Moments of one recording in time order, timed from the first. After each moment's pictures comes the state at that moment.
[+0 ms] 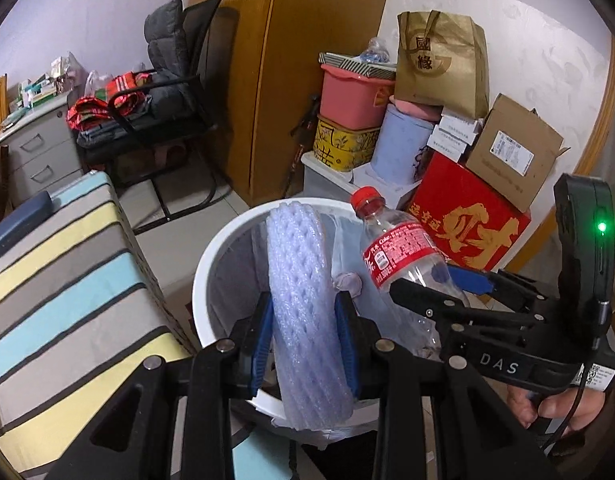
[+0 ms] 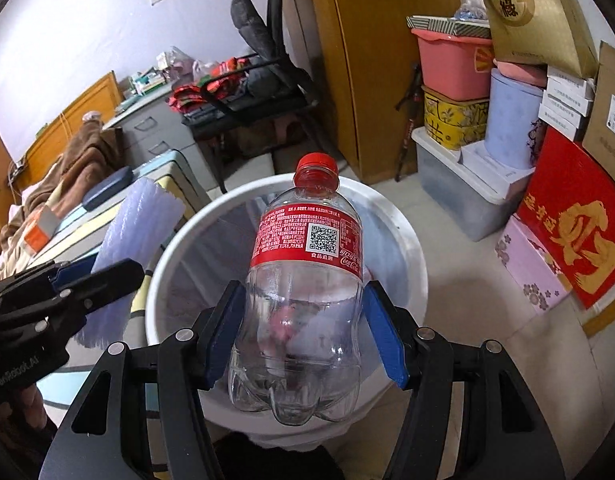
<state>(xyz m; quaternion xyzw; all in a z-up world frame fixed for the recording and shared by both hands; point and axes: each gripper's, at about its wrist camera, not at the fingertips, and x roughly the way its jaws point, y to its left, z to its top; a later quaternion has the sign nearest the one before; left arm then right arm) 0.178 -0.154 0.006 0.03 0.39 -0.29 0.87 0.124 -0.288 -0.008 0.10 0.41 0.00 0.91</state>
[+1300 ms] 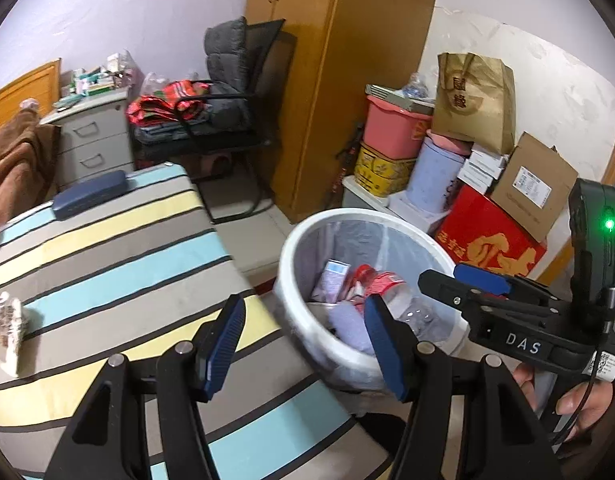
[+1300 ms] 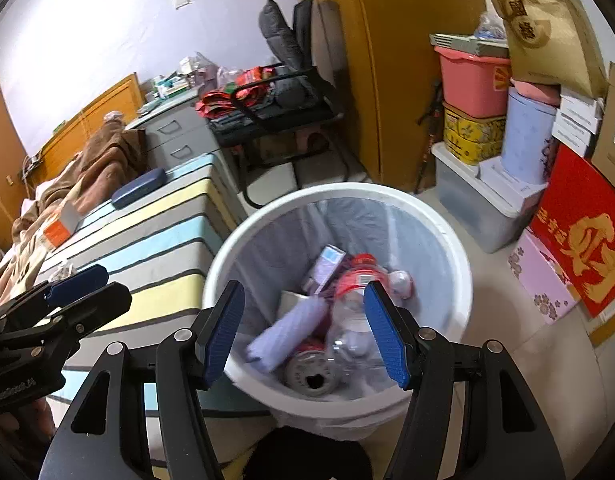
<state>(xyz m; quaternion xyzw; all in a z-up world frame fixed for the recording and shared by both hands) 0.141 -0.068 0.024 -0.01 0.36 -0.23 0.90 0.110 -0.243 0.013 0.09 0.38 0.03 0.92</state>
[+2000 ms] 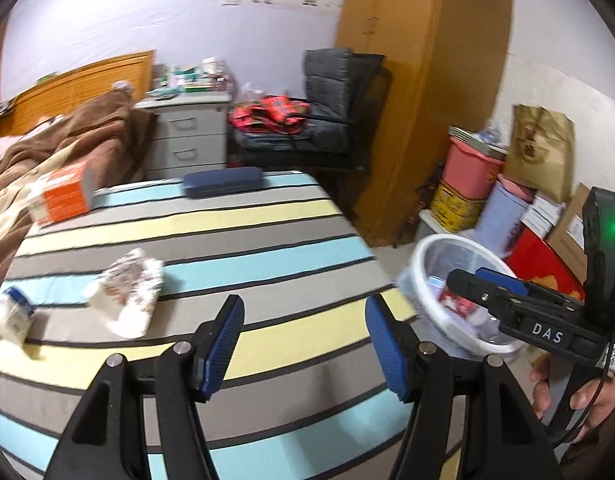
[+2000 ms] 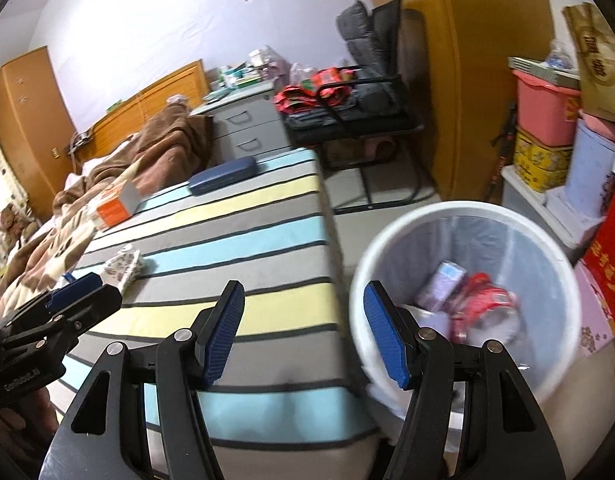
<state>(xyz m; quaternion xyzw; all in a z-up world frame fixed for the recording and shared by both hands) 0.114 0.068 0.021 -0.06 0.34 -0.10 0.94 0.125 -0.148 0.014 0.07 0.37 0.13 0.92</state>
